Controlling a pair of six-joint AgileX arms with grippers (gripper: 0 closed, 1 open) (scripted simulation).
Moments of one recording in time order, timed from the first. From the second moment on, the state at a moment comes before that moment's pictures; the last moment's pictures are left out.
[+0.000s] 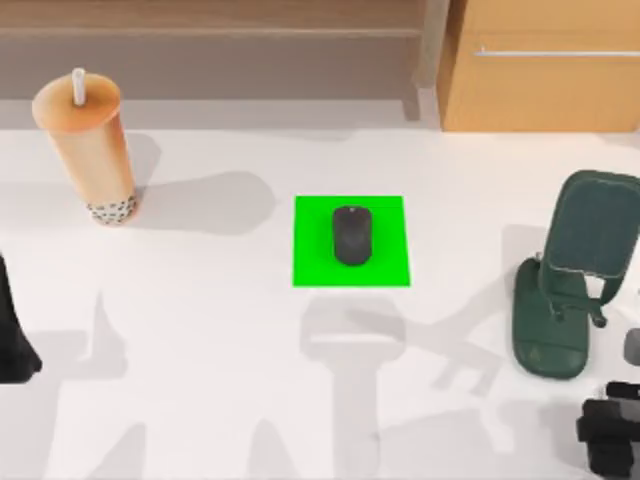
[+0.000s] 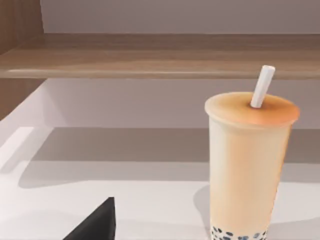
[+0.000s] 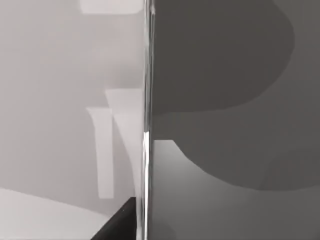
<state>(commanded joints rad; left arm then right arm) 0.00 0.00 0.00 0.00 0.00 0.00 0.29 1.43 0.54 -0.68 0.00 0.43</state>
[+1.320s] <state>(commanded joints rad) 0.00 0.00 0.00 0.00 0.00 0.00 0.26 1.36 0.55 -0.87 -0.02 0.44</state>
